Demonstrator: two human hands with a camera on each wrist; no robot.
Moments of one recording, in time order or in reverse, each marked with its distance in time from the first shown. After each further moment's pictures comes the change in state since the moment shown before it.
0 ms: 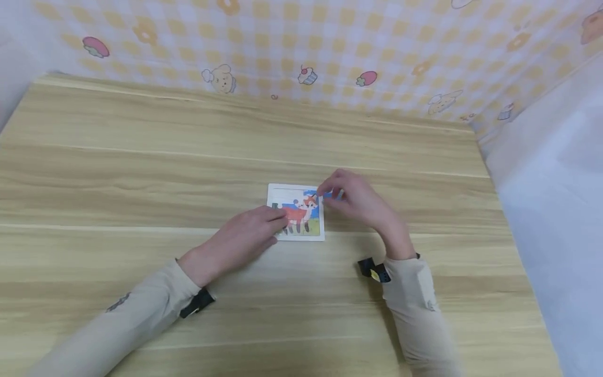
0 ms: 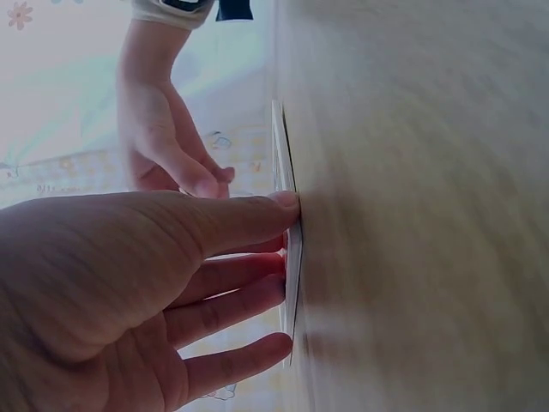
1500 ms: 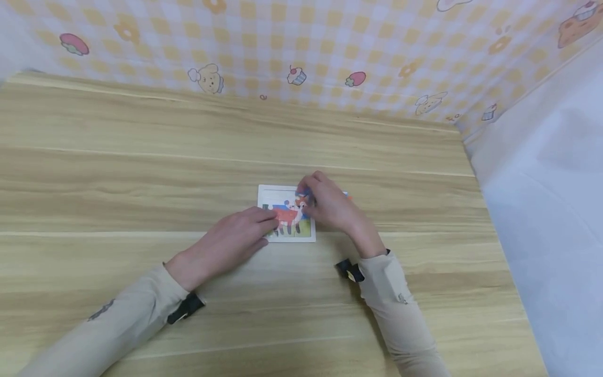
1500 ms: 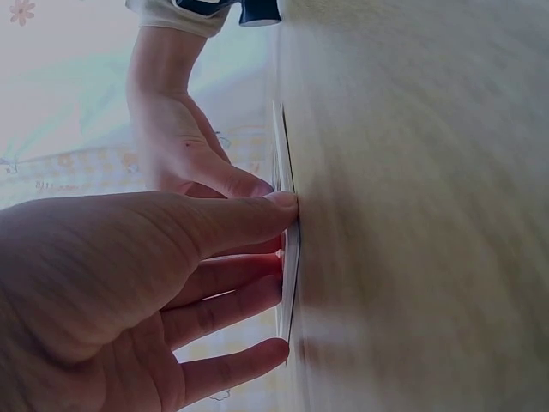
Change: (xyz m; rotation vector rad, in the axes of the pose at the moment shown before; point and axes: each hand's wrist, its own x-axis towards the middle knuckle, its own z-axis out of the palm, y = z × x) left_hand 0.001 -0.005 0.007 -0.033 0.032 -0.002; right_hand 0.018 -0.007 0.030 -0.117 -0.054 0.190
